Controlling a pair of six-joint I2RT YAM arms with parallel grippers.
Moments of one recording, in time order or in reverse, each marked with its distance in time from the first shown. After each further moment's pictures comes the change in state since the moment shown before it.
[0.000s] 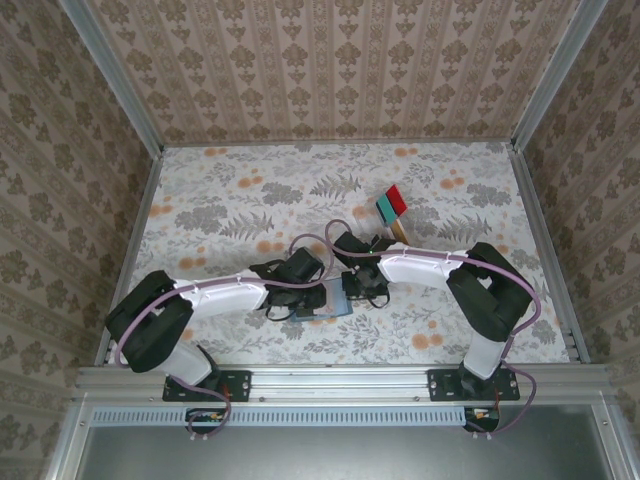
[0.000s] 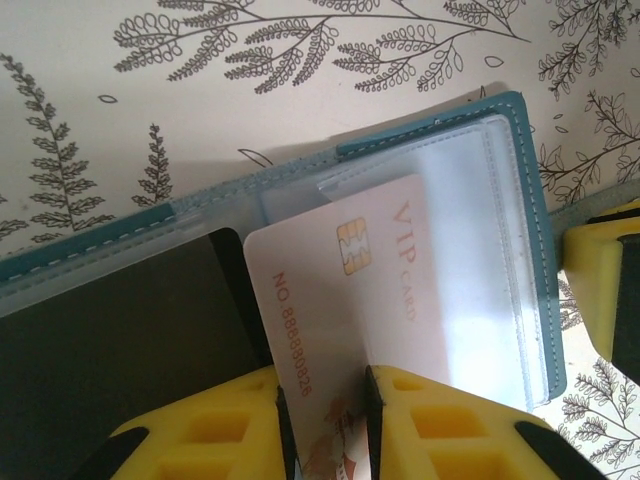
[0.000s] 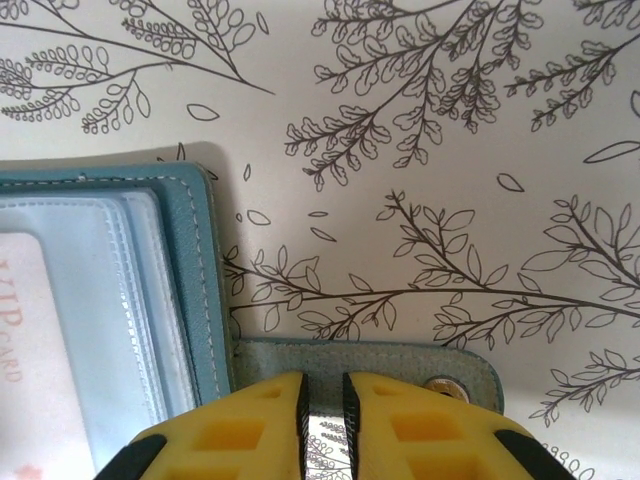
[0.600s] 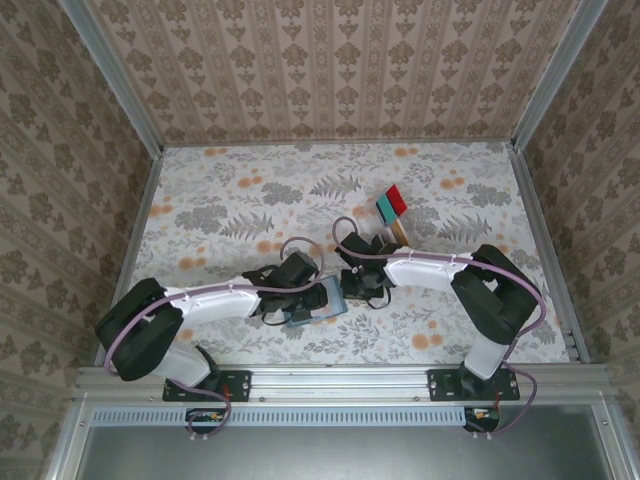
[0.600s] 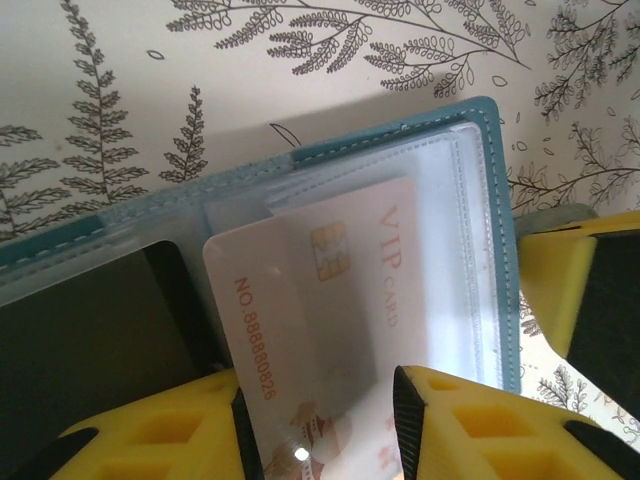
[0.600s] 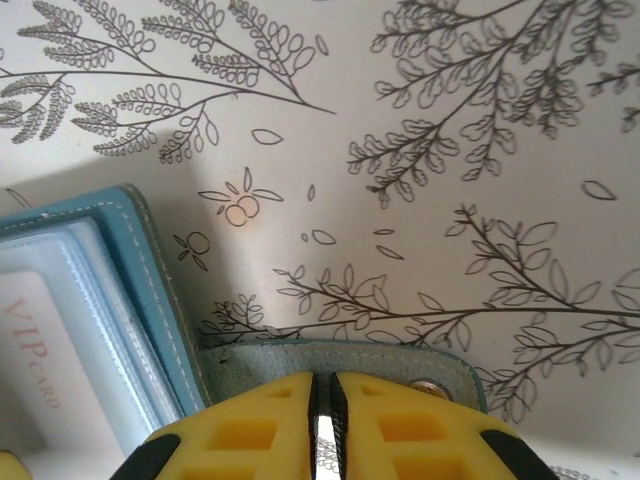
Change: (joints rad) left arm -0.002 -0.077 -0.076 0.067 -0.004 -0.146; right arm -0.013 -0.035 -0.078 0.161 -0.086 0.091
